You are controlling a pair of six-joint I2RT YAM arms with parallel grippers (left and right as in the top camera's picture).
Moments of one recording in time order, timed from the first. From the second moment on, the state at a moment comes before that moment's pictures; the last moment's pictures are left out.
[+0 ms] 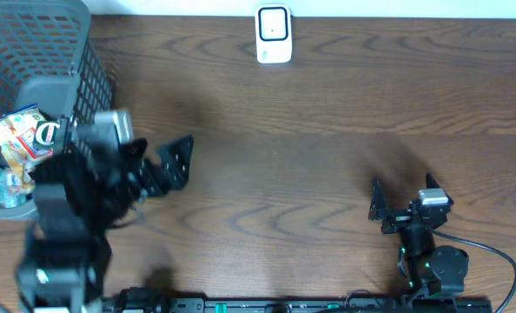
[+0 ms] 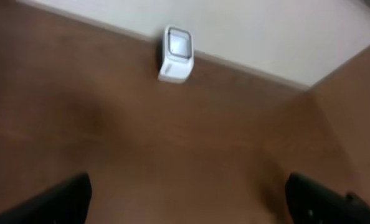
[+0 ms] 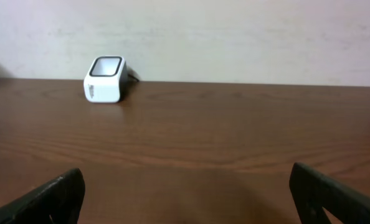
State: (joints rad) left arm 0.00 0.79 1.04 -0.74 0.43 -0.36; right arm 0.01 0.01 0.01 -0.06 -0.09 0.01
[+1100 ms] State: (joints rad) left arm 0.64 1.74 2.23 -1.29 0.45 -0.28; right arm 0.01 0.01 0.01 -0.07 -0.09 0.01
